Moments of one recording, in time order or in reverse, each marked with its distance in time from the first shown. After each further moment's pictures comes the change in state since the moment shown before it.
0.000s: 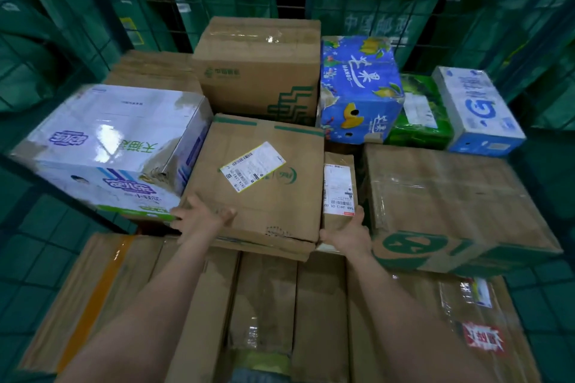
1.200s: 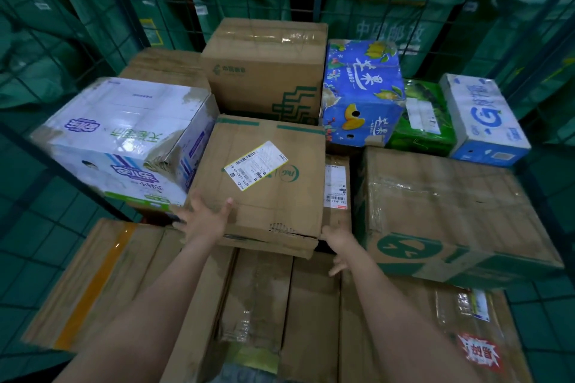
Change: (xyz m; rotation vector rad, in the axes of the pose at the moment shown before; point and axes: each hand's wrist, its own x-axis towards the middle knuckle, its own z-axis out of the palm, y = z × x) left_hand -0.016 -0.018 0.028 -0.223 0.056 0.042; right_hand 0.007 0.011 -0.002 0.168 -0.337 0.065
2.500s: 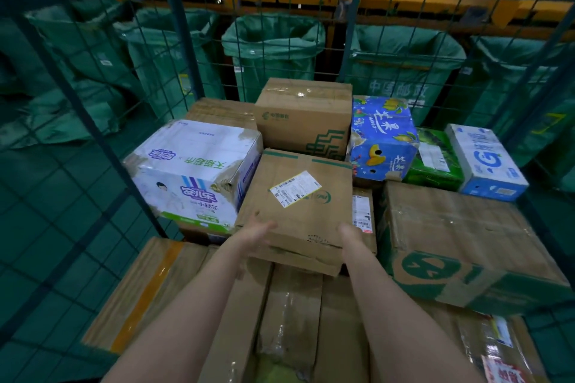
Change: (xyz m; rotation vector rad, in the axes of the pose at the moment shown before) left_hand -0.056 0.005 -0.090 -0.335 -0.560 0.069; right_hand -0.096 -0.061 0.058 0.453 0.231 -0.084
